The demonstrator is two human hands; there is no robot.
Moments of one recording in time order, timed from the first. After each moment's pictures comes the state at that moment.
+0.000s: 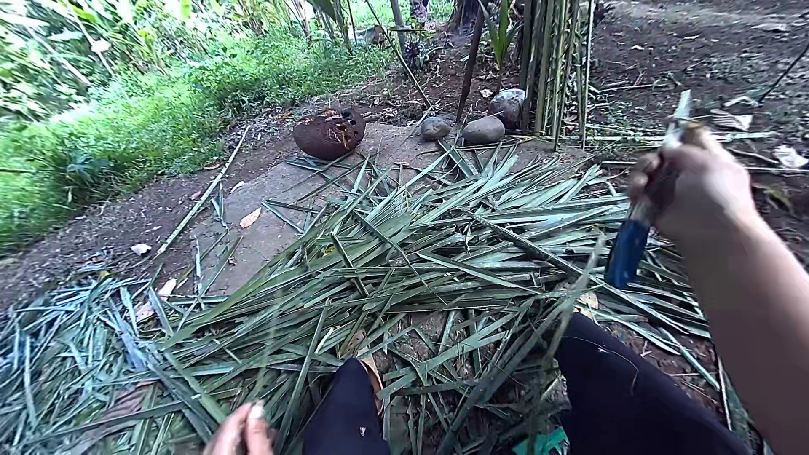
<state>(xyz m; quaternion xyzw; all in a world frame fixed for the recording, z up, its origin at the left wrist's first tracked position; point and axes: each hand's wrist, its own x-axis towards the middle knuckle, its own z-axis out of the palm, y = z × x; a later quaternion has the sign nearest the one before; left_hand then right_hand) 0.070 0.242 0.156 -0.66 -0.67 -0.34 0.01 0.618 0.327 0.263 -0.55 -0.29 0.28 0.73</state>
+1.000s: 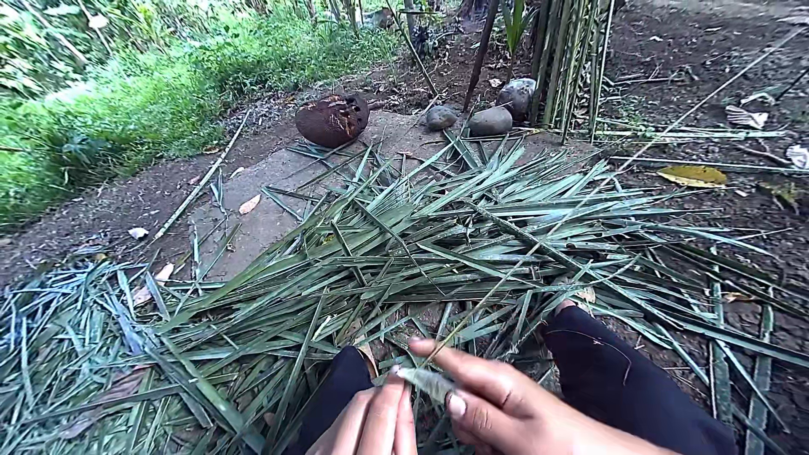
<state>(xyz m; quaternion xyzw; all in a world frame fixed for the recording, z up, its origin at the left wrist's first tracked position) 0.215 0.218 0.213 -0.77 -0.46 -0.44 0.06 0.409 0.224 0.211 -0.28 -0.63 0.60 0.41</state>
